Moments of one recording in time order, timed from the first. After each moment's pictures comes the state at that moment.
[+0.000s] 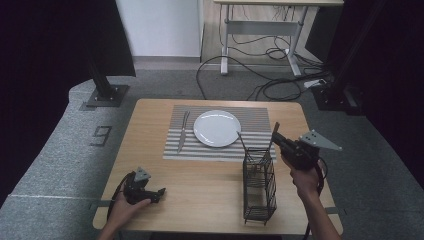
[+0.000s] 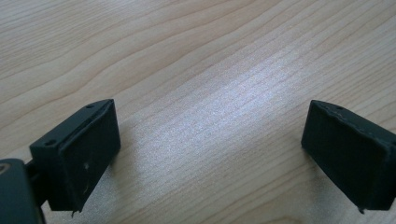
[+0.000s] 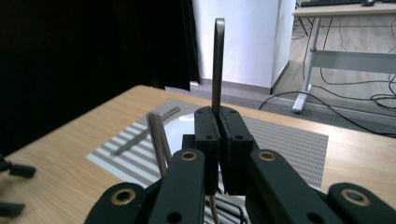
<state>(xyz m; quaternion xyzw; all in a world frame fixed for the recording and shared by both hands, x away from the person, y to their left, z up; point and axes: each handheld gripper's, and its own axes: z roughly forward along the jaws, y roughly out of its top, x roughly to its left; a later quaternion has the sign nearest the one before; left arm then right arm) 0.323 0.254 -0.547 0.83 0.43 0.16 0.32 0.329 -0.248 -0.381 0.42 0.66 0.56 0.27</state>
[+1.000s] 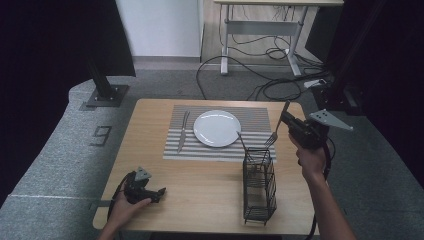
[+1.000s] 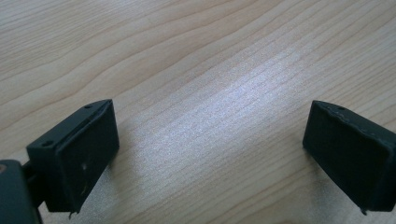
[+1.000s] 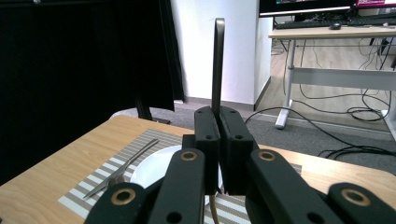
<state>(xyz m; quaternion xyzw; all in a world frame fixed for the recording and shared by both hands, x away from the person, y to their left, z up) 0.324 0.253 -0.547 0.83 0.43 0.16 0.32 0.363 -0.263 -0.343 0.43 0.63 0.57 0.30</state>
